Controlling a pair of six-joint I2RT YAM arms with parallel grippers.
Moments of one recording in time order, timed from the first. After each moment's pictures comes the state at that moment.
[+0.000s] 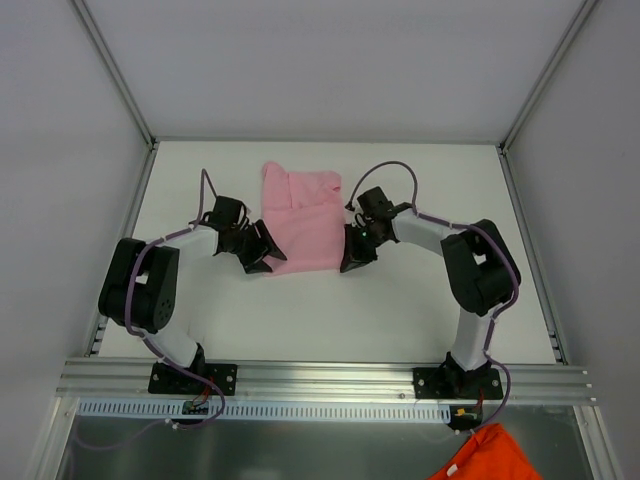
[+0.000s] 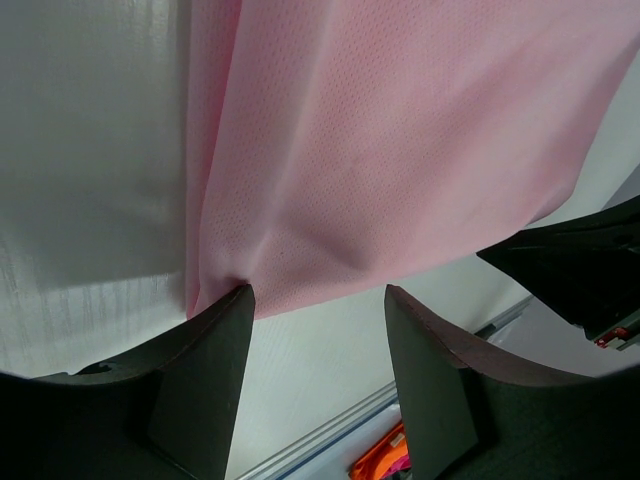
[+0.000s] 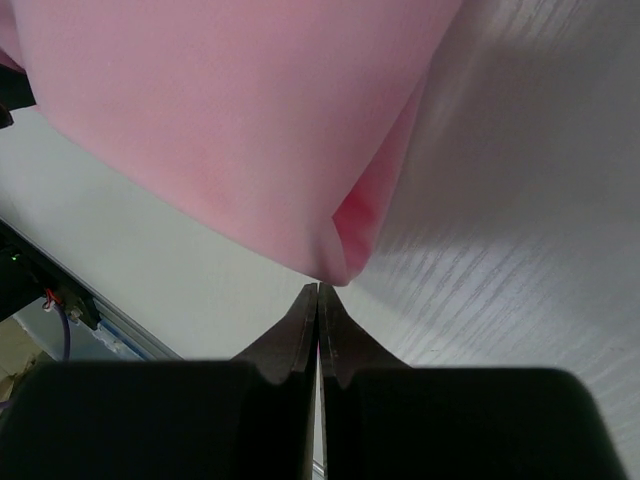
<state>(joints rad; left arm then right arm) -0.23 1.64 0.84 -0.29 0.49 -0.78 0.53 1.88 1.19 -0.50 -0.46 0.42</state>
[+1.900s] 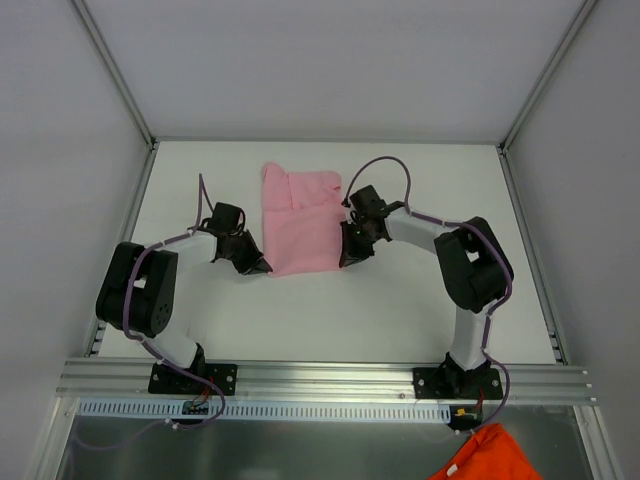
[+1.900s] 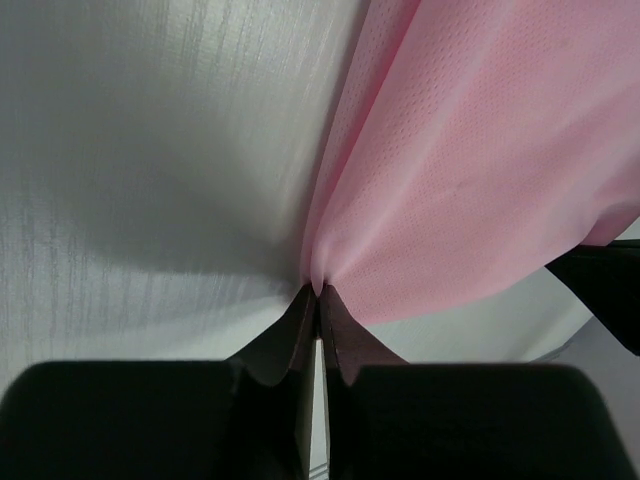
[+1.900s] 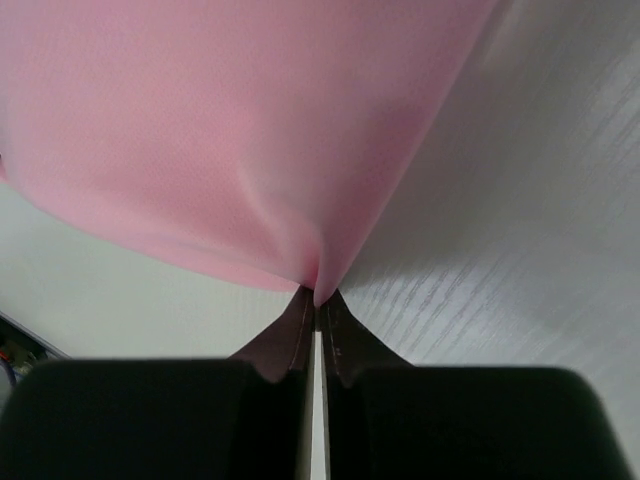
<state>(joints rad) -0.23 1.61 0.78 -0.30 0.35 -0.80 0.56 1.93 1.24 -0.49 -0.32 0.41</state>
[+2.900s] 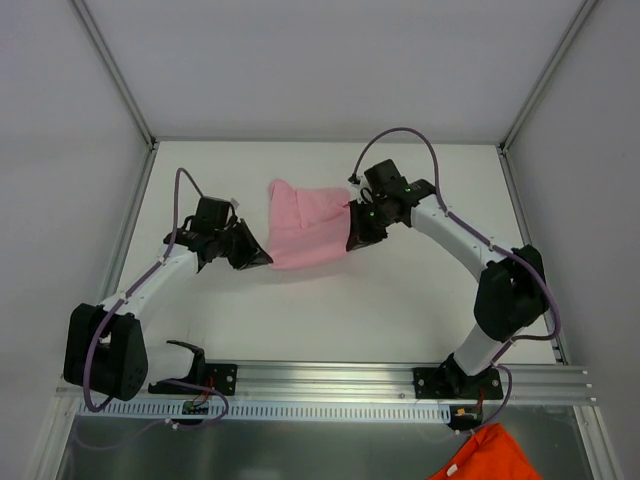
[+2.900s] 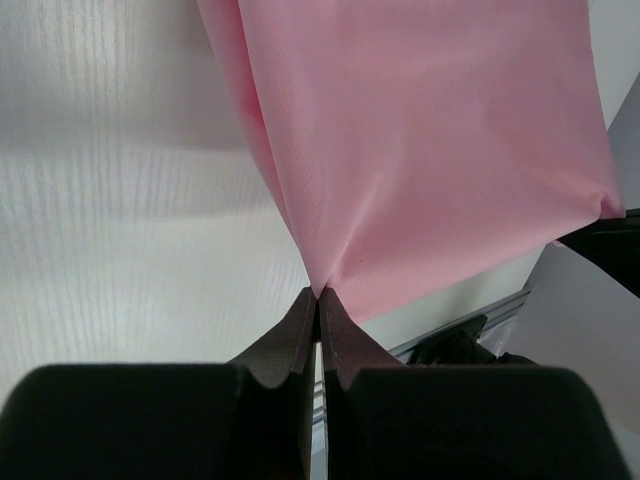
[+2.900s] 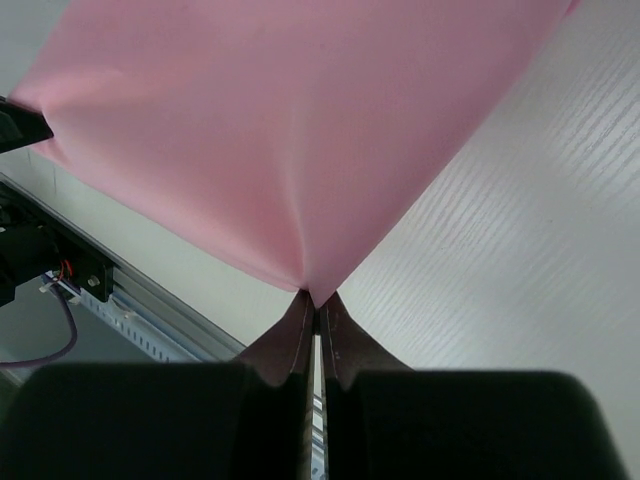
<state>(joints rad) -0.26 1.26 0.80 -0.49 0.39 -0.80 0.55 1.67 1.38 -0.79 -0.34 0.33</state>
